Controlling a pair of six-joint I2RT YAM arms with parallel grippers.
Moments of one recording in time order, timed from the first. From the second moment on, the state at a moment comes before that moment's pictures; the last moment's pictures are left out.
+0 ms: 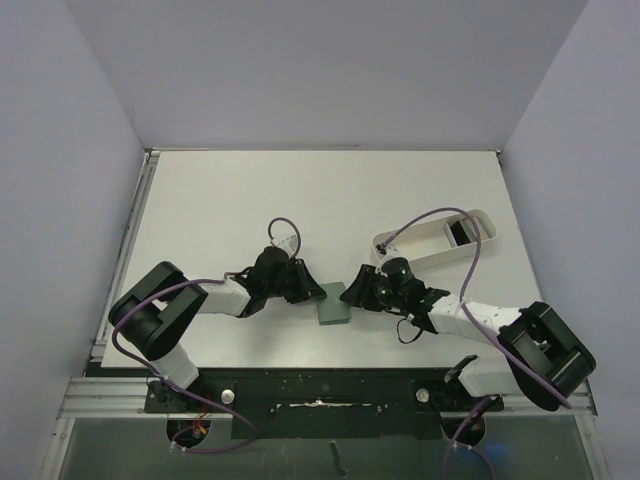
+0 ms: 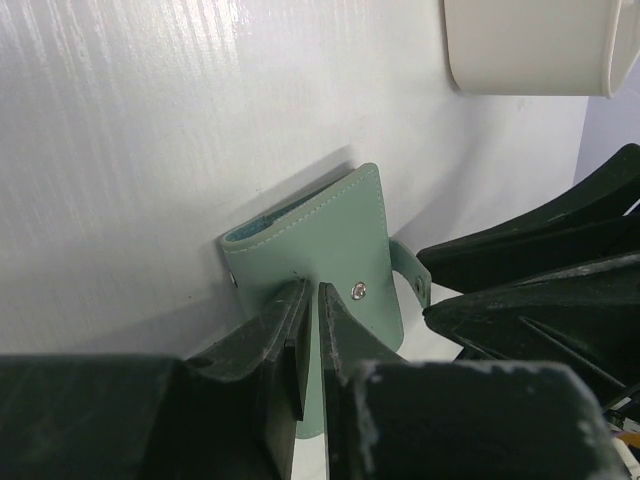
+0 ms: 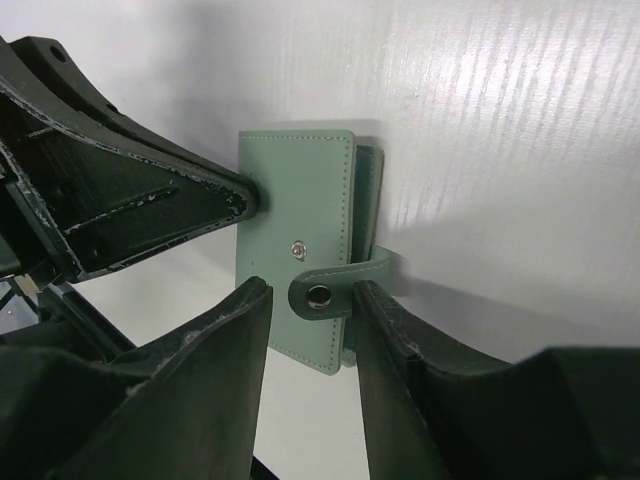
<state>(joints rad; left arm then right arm) -0.69 1.67 0.58 0.45 0.28 -0.96 0.65 1.29 0.44 0.17 -0.16 0.79</state>
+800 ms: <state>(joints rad) -0.70 1.67 0.58 0.46 0.28 -0.93 0.65 1.42 0.45 0.28 -0.21 0.83</state>
